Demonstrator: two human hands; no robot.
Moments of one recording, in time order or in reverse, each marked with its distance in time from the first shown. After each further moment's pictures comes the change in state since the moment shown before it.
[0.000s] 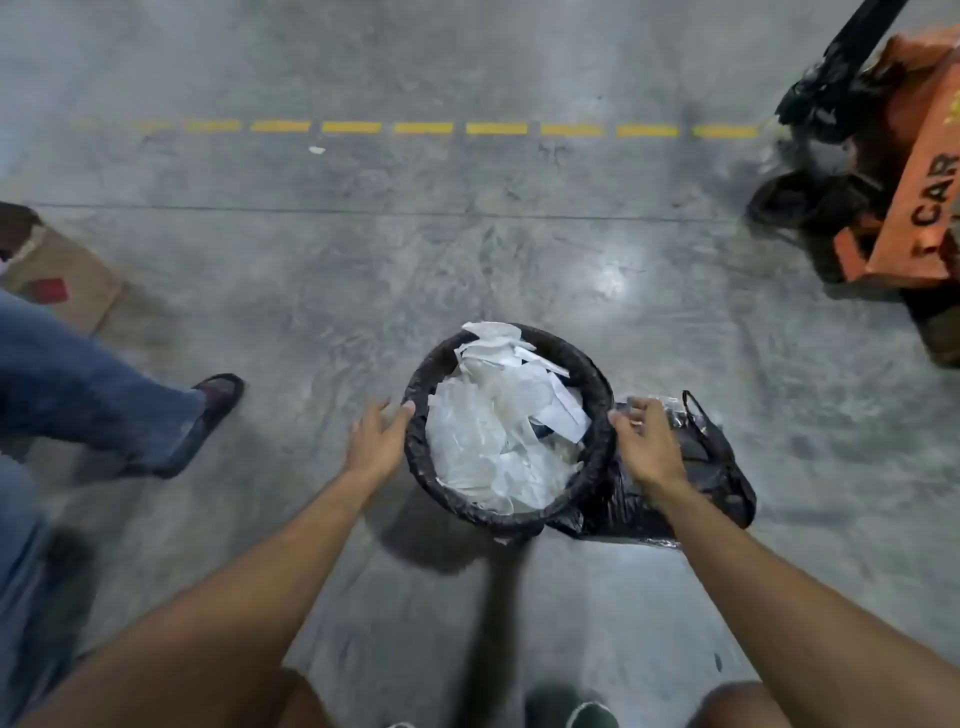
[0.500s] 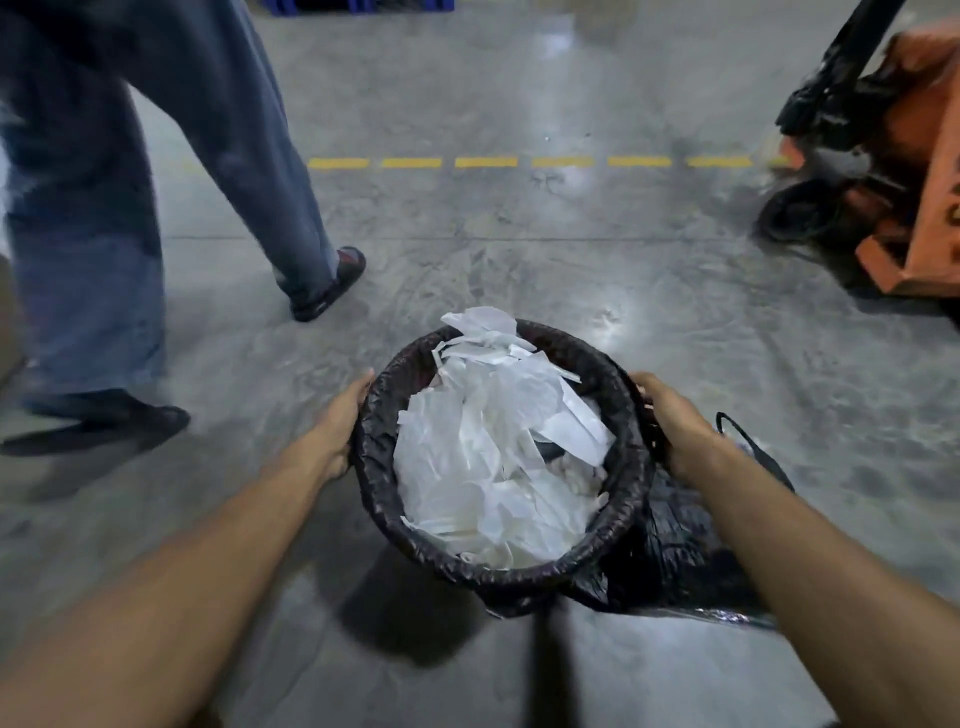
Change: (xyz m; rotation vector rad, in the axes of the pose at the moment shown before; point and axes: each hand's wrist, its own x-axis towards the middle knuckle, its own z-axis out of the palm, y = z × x) left_hand 0.121 -0.012 0.048 -0.618 -0.316 -0.100; right_hand 0.104 0.025 0.035 0.477 -0.150 0.273
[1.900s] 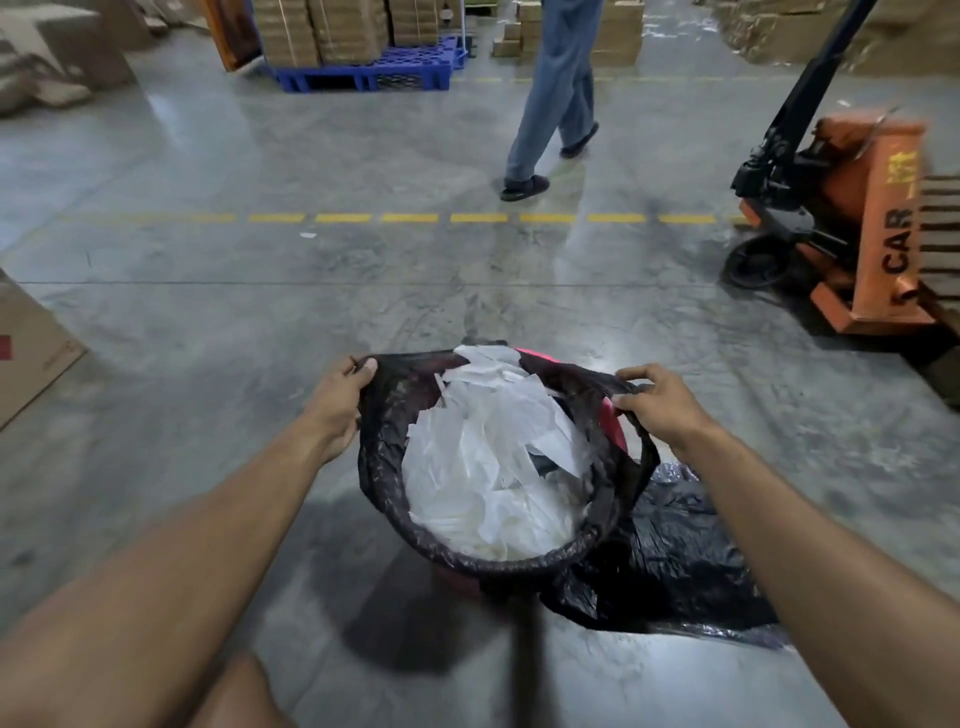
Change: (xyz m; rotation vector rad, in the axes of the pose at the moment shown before) left_hand -0.067 0.057 0.014 0.002 0.065 0.404; right_hand -0.033 -0.028 -0.021 -0.260 0.049 -0.415
